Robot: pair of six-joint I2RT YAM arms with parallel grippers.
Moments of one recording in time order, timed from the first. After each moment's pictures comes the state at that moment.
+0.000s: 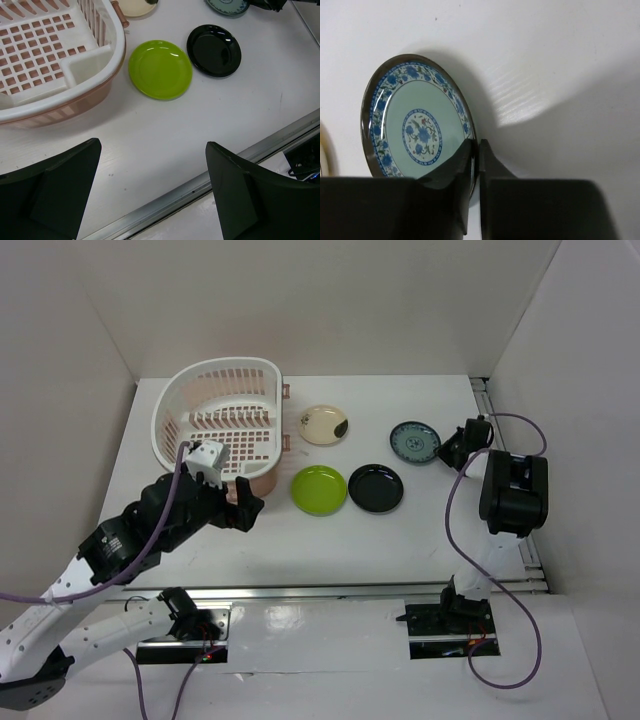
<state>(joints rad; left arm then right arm) -0.80 0.73 1.07 -0.77 -0.27 -0.37 -0.22 1.92 0.98 0.27 -0.13 0.59</state>
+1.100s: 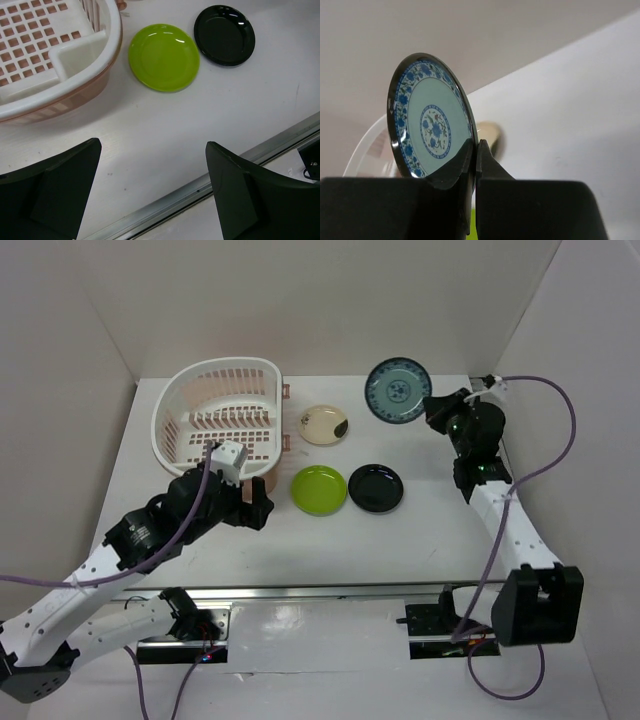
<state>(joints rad) -0.79 0.79 1.00 -0.72 -0.27 -0.37 -0.02 1.24 0.90 0.23 -0.03 0.69</state>
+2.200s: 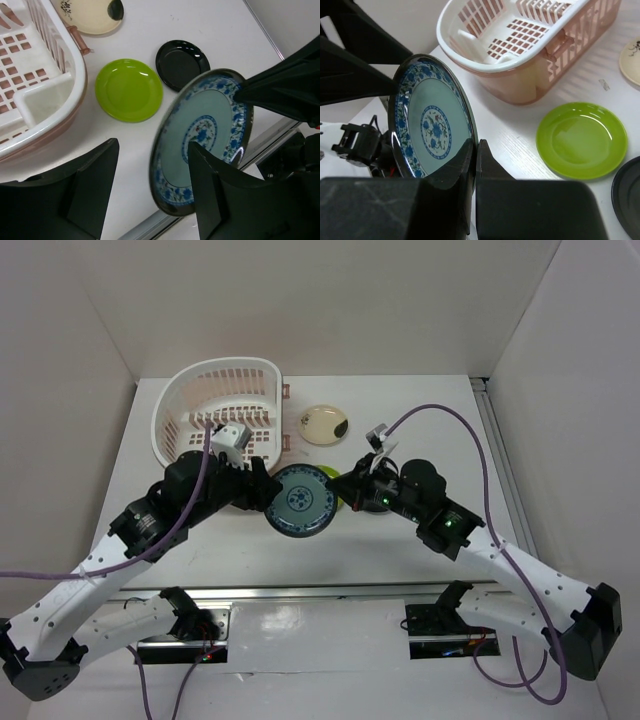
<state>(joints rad) -0.71 0.88 1.06 -0.56 -0.09 -0.37 0.76 0.92 0.76 0.05 -0.19 0.38</state>
